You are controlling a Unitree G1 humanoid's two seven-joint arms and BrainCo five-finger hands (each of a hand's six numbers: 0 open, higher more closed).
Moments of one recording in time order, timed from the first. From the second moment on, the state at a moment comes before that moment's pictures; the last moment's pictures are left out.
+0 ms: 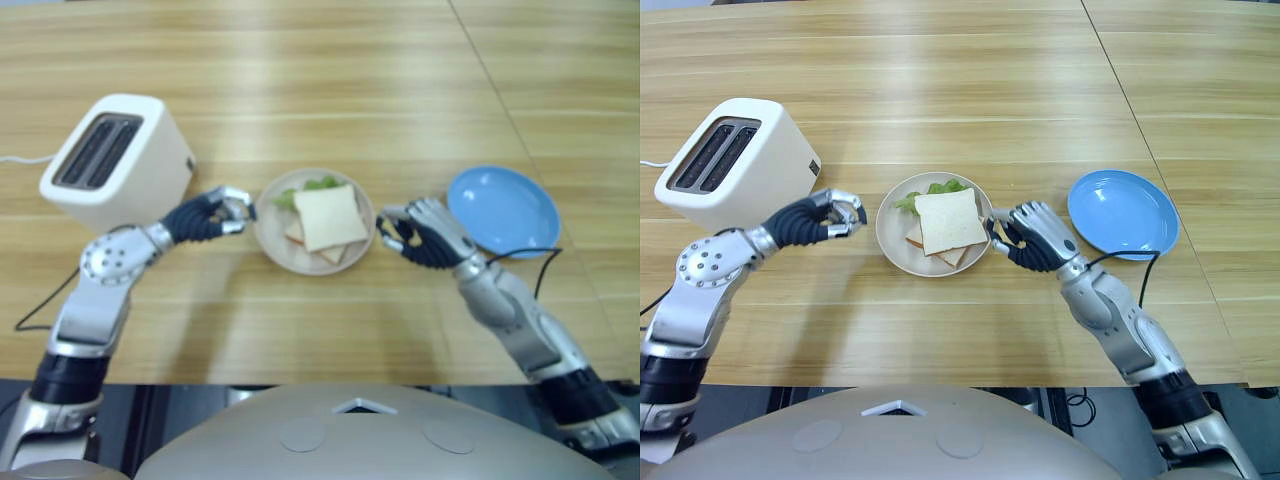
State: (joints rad) left arm 0.15 0.71 -0.02 -0.38 -0.14 0.21 -0.69; right arm 0.22 -0.68 0.22 -0.18 -0.48 -0.40 0.02
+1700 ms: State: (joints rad) left arm -0.18 0.08 0.11 -0.01 0.01 -0.13 0.02; right arm -0.05 -0.24 0.14 0.07 0.26 -0.35 0.27
